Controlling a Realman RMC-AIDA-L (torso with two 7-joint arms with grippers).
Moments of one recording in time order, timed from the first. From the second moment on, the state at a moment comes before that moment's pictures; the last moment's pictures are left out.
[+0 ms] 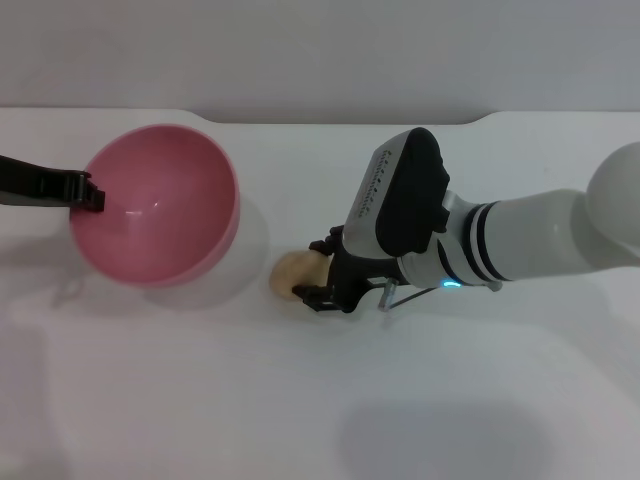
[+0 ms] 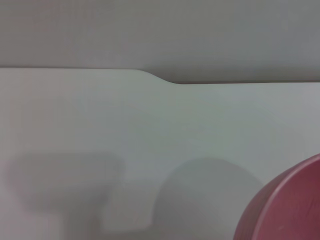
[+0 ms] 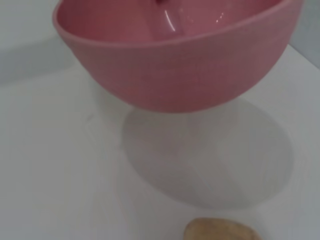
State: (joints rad) left arm -0.52 -2.03 0.97 1.26 -0.61 -1.40 0.47; right arm 0.74 2.09 -1.94 -0.70 -1.78 -0.58 1.80
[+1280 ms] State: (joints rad) left arm -0.73 -2.07 1.41 1.06 -0.63 -1.33 0.42; right arm 0.50 2.07 -1.47 -1.16 -1.79 -1.19 1.70
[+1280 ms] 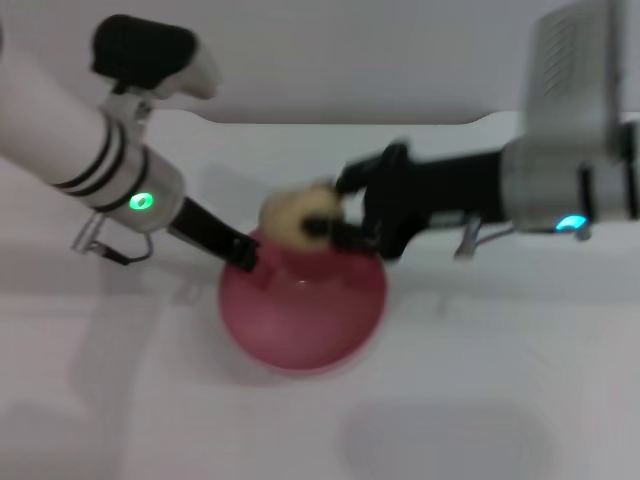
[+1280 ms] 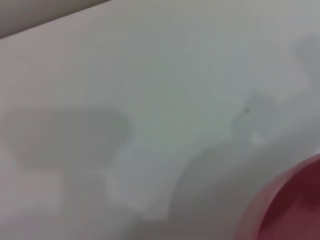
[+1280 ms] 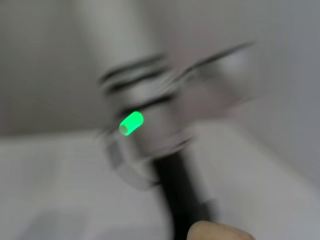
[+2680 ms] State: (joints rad) left arm -0.79 -2.07 1.57 1.06 -0.64 -1.31 0.40; right arm 0.38 2.07 -1.19 -1.11 -1.51 -1.13 1.63
